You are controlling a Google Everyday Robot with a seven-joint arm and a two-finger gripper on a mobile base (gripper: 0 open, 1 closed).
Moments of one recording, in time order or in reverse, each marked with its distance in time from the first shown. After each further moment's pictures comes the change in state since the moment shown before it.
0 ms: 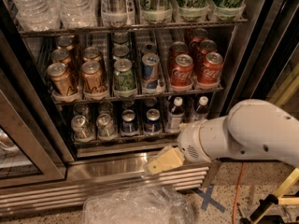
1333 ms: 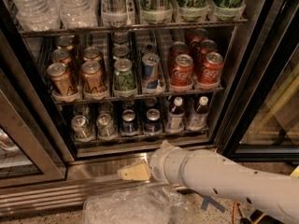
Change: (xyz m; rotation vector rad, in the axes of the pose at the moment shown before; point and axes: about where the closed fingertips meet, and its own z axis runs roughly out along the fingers) arm 0.017 0.014 0.101 0.158 -0.139 0.178
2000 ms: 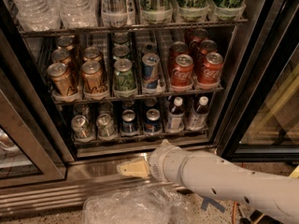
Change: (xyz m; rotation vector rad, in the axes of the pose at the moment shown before) arm -0.005 -0.005 0.008 0.013 -0.044 0.044
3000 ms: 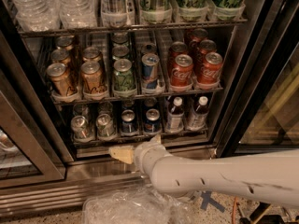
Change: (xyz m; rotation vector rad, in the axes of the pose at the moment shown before) arm -0.019 -0.018 0.070 0.174 -0.151 0.122
